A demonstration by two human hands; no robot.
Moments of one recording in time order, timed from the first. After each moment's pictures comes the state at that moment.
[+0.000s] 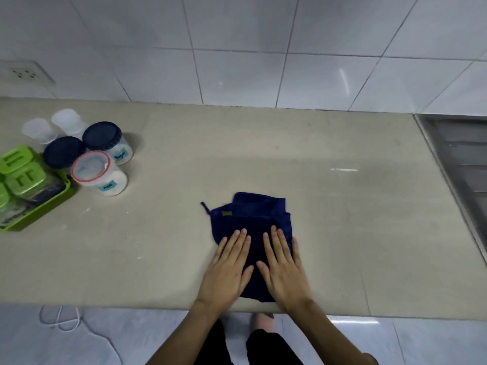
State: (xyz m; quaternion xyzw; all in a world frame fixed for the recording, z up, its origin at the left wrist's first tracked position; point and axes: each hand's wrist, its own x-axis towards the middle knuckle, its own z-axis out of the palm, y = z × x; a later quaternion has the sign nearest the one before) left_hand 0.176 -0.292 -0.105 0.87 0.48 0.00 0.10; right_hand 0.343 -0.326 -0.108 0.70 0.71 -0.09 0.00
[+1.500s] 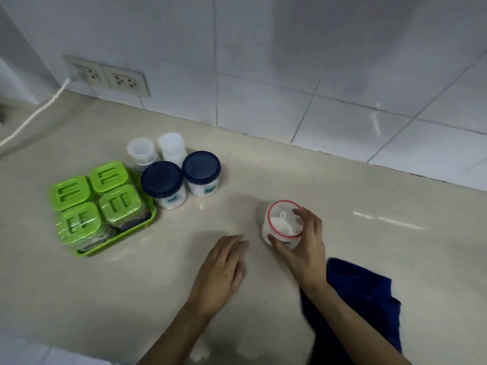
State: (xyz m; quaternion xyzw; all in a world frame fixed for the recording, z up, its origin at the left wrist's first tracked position) left_hand -0.030 -0.153 -0.101 0.80 0.54 0.25 0.11; right_hand 0.164 -0.114 -0.047 0.69 0.60 -0.21 -0.35
